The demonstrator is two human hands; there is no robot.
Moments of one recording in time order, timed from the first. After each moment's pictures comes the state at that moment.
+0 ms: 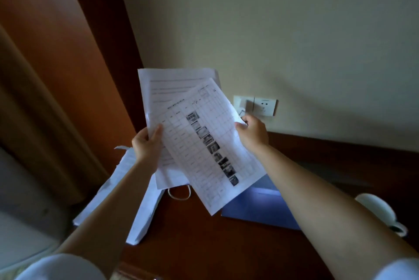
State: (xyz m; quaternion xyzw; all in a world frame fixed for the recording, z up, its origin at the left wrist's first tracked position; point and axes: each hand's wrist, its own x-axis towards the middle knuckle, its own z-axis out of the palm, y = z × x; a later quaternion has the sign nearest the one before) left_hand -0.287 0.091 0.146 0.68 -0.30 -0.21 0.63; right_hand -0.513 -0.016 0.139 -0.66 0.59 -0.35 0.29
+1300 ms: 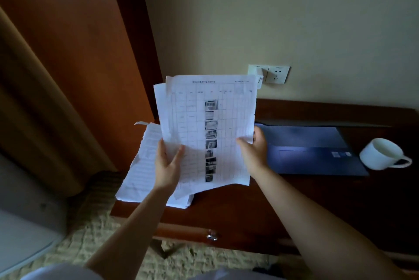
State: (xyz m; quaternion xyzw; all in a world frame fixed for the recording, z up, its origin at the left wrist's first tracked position) left_hand -0.189 0.211 0.047 0.63 -0.39 -0.38 0.56; right_hand -0.385 0.148 0.060 -0.45 0.58 -0.53 0.43
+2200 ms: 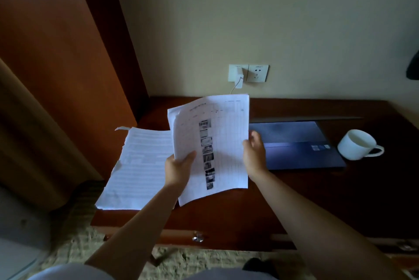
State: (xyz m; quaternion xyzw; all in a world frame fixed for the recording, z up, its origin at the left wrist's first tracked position) left_hand -0.253 0.195 0.043 0.65 -0.37 -0.43 0.50; right_hand -0.433 0.153 0.048 -0.45 0.65 -0.49 0.38
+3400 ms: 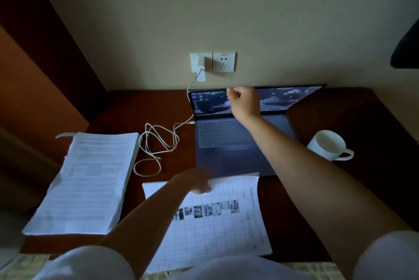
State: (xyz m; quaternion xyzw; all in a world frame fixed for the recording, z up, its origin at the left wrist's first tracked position) left_hand -0.416 0.103 0.008 0.54 -0.76 -0.28 -0.21; right_hand -0.566 -0.001 0.102 -0.60 0.63 -0.43 0.23
